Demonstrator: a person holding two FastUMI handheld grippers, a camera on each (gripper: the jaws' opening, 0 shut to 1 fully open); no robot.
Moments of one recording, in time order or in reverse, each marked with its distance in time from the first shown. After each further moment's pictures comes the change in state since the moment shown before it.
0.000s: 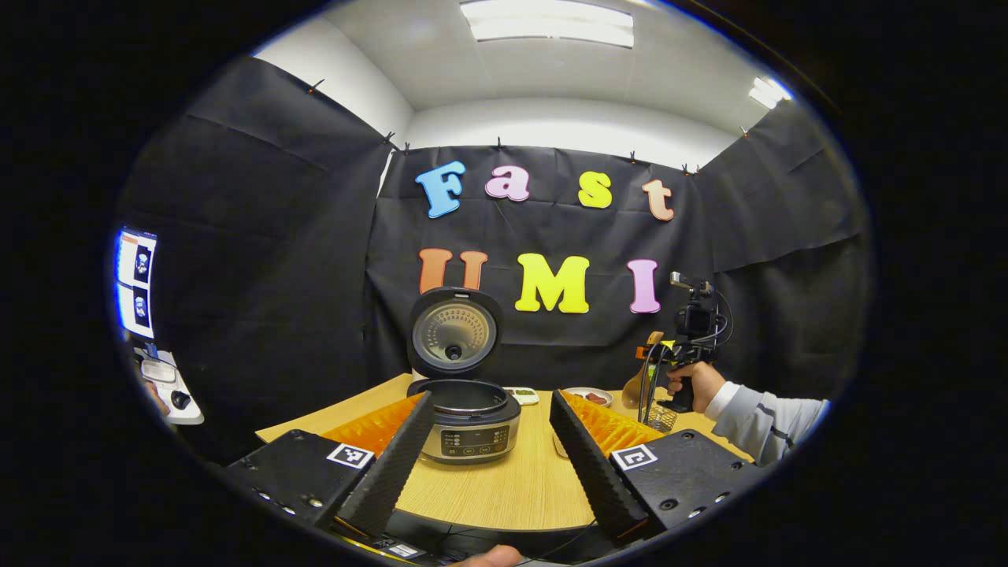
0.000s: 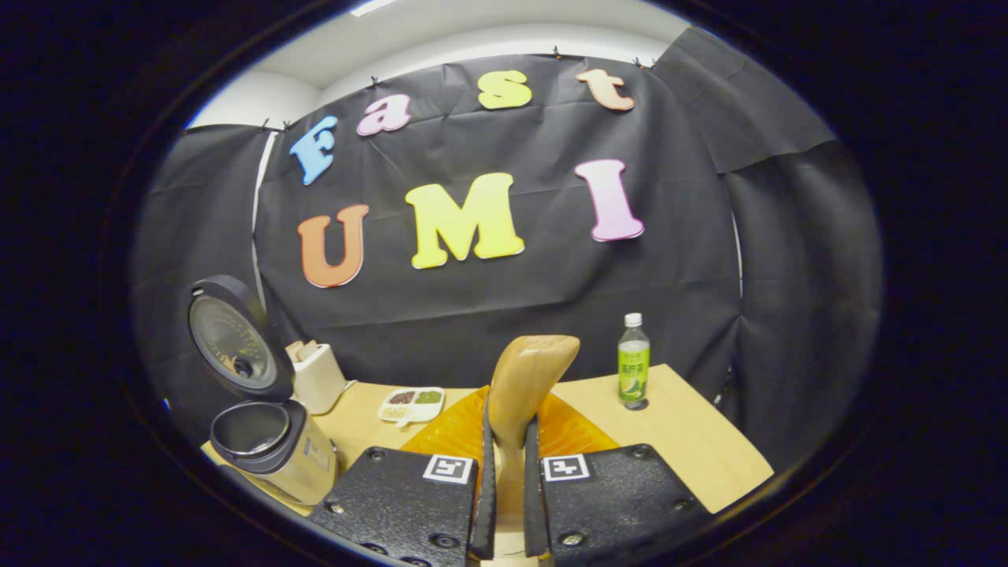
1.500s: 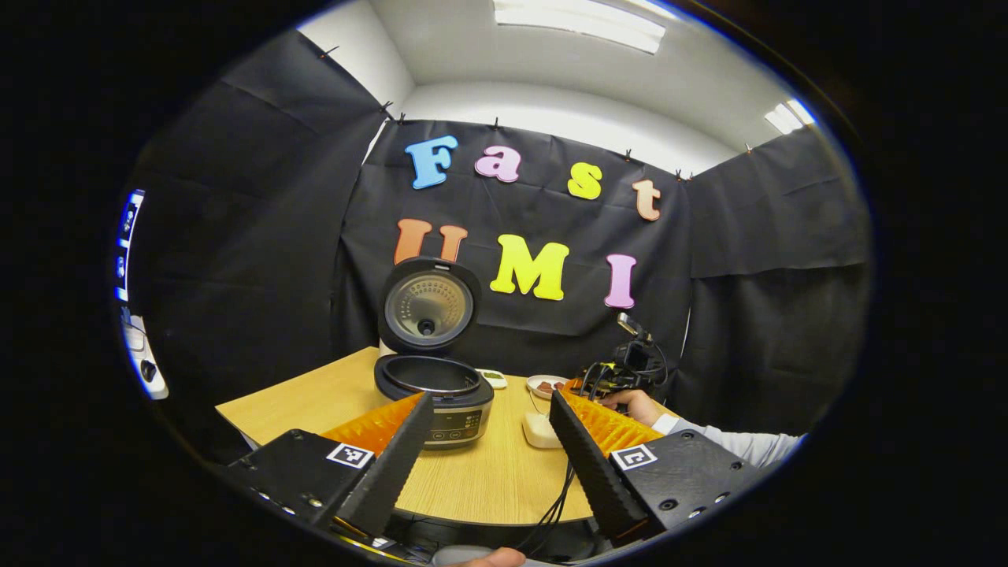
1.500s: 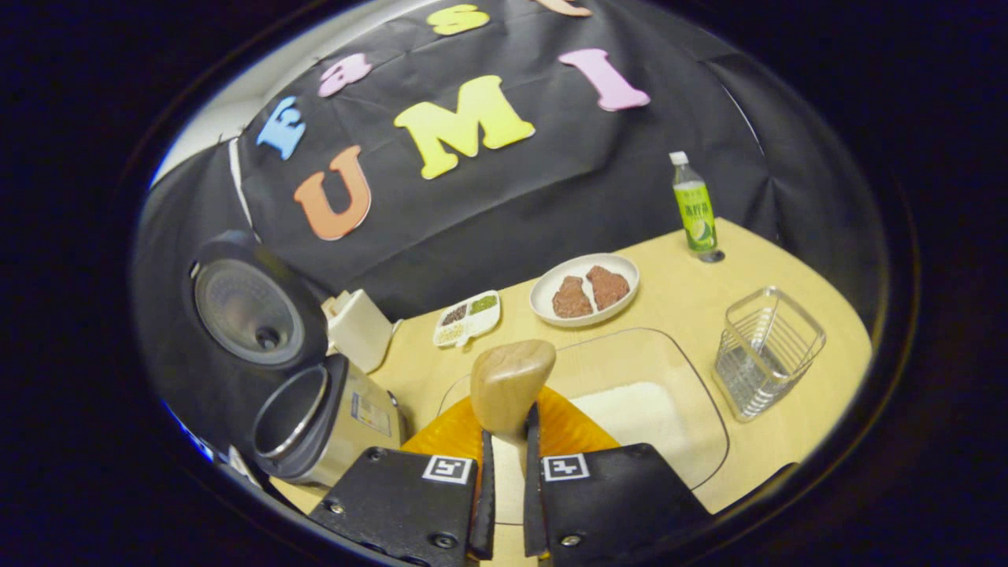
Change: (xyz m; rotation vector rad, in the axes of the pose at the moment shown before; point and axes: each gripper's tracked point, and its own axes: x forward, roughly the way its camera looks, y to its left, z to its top) left arm 0.009 -0.004 -0.021 -0.109 0.077 -0.102; right arm 0.019 0.061 -0.120 0.418 0.346 0.073
